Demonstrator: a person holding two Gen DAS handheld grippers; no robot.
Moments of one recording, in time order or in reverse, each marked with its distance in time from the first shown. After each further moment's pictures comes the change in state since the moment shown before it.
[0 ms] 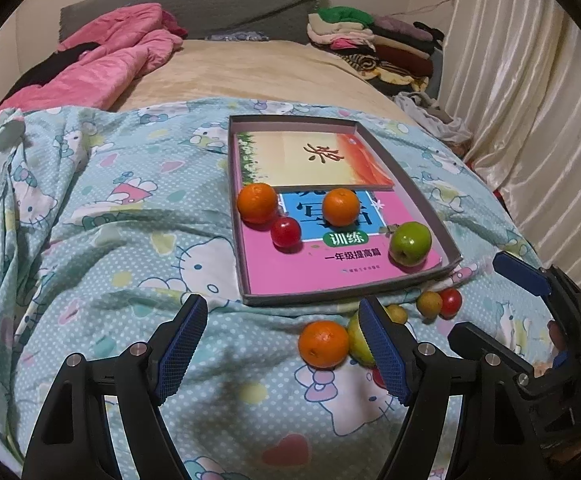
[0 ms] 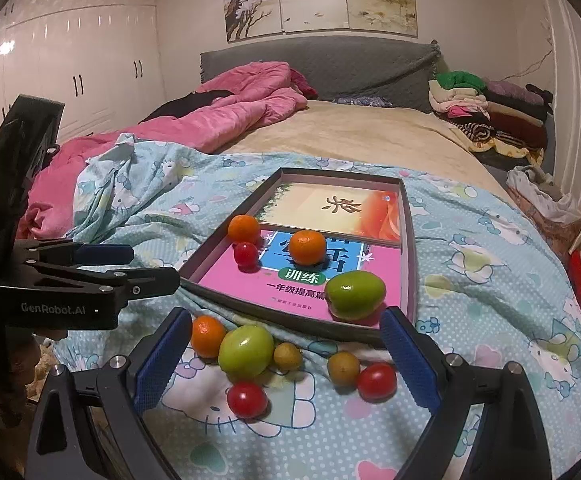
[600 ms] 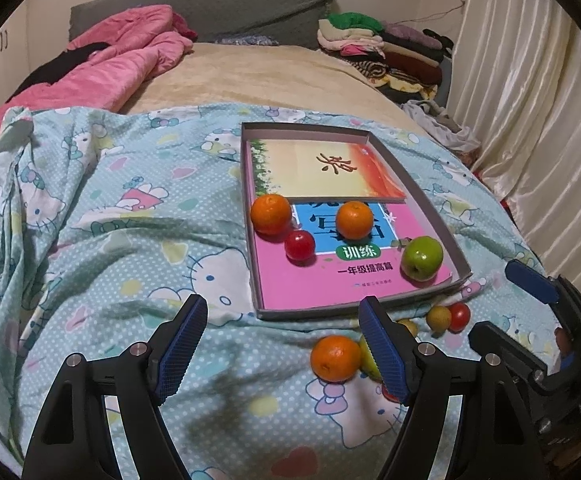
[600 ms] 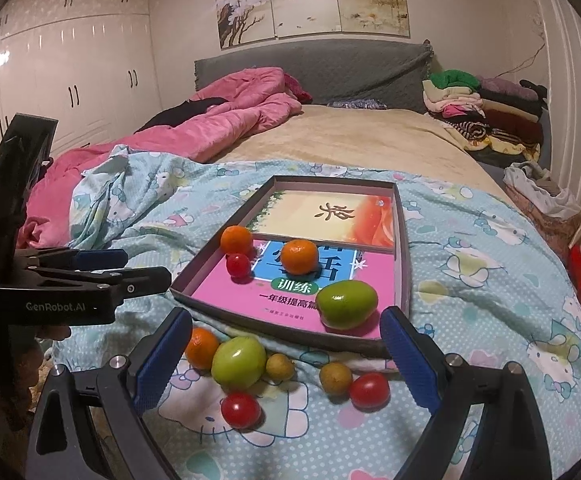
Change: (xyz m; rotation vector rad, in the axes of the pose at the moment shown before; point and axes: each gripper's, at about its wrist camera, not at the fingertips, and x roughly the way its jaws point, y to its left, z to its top) left arm 0.001 0.009 0.007 -0.030 -0.020 0.019; right arm 0.000 -0.010 0.006 0.032 -0.016 -0.001
